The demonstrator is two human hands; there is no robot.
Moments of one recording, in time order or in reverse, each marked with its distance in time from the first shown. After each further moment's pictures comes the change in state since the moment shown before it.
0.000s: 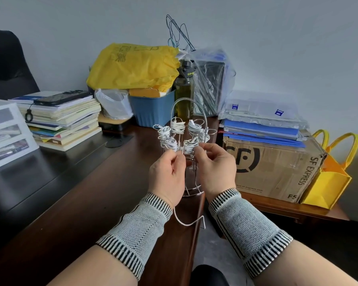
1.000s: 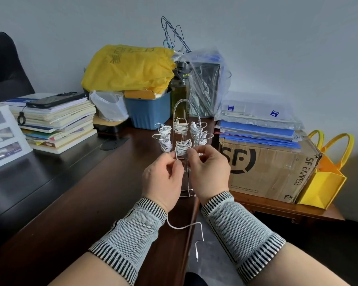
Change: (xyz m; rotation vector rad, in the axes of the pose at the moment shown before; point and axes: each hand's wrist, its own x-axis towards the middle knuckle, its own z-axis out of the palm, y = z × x) left_hand -0.002 0.007 0.001 0.137 0.016 0.038; right_hand 0.000 -0.001 -0.002 -0.224 0.004 -0.121
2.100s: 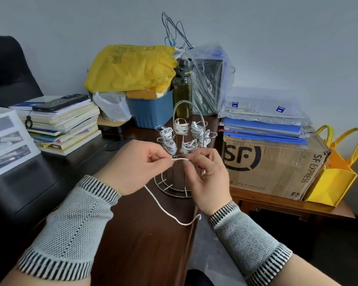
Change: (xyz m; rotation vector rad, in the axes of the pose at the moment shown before) left_hand 0.046 0.028 -0.078 0.089 -0.550 0.083; right_hand -0.008 0.019 -0.005 0.038 -0.021 -0.398
